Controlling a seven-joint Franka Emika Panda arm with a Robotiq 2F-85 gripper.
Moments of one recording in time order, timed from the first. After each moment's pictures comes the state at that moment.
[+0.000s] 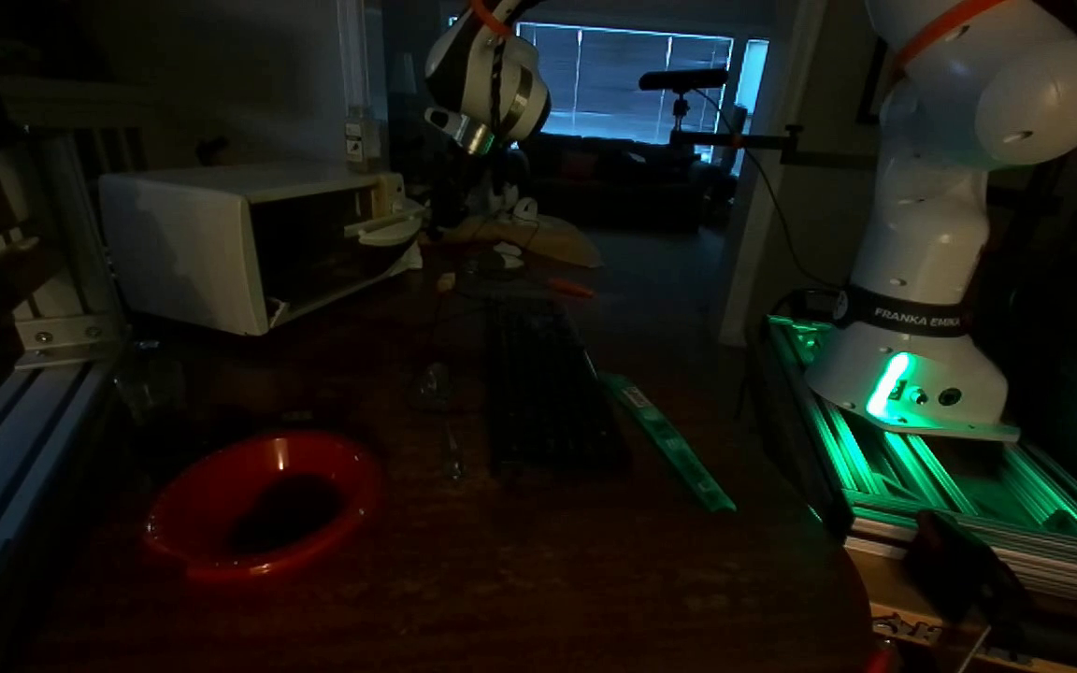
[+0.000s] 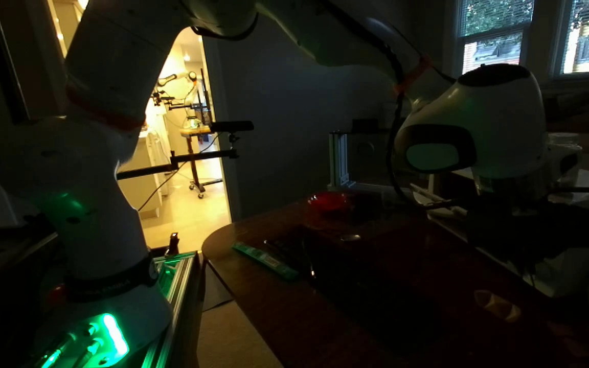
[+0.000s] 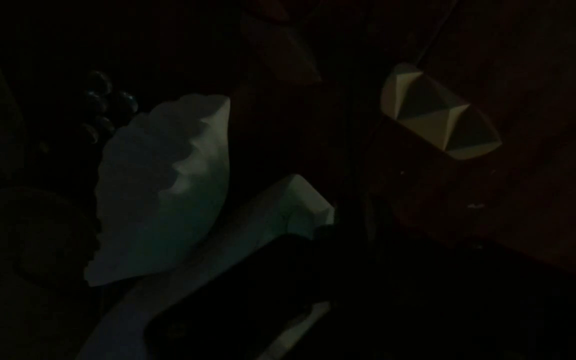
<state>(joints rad) 0.02 0.56 -0.28 -1.90 0.83 2.75 -1.72</state>
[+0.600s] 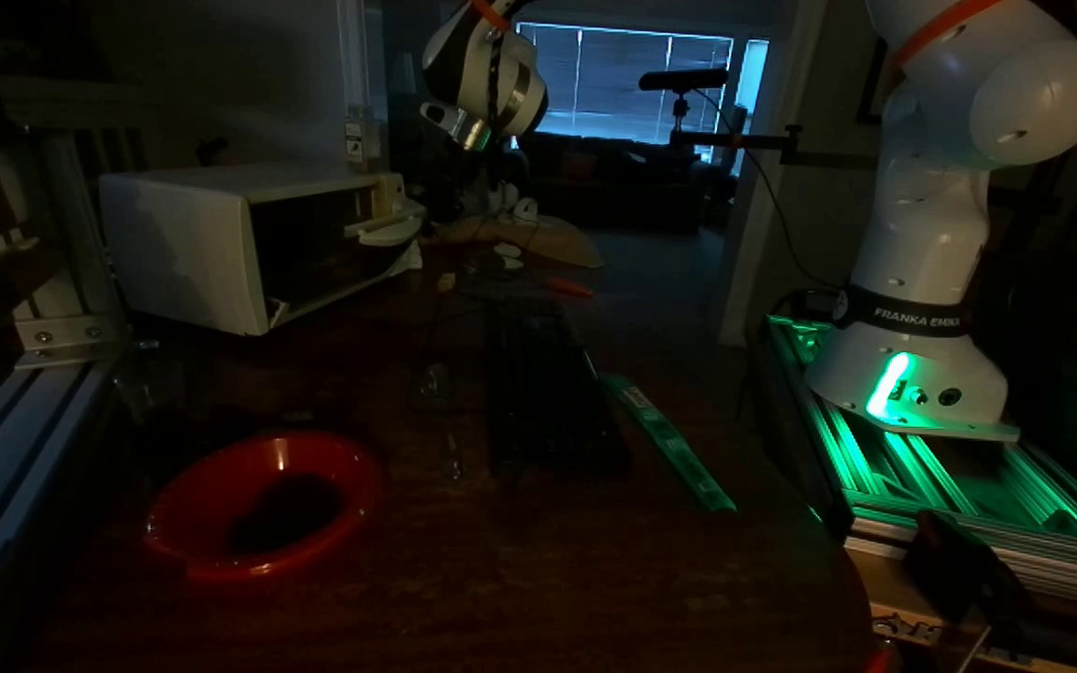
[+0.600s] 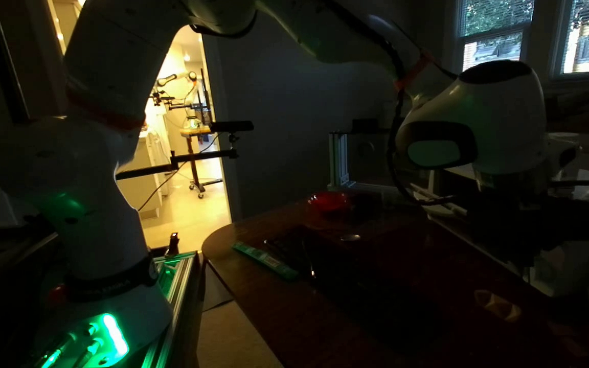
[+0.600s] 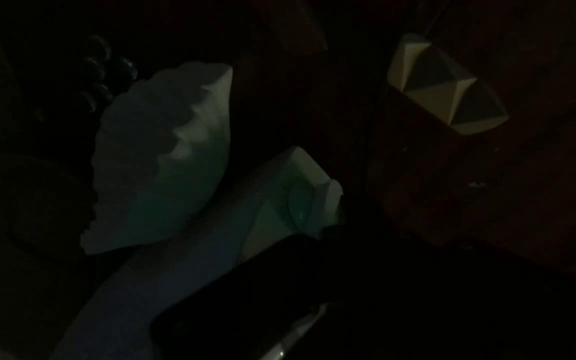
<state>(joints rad) -0.01 0.55 -0.24 -1.89 0.83 2.75 -1.76</state>
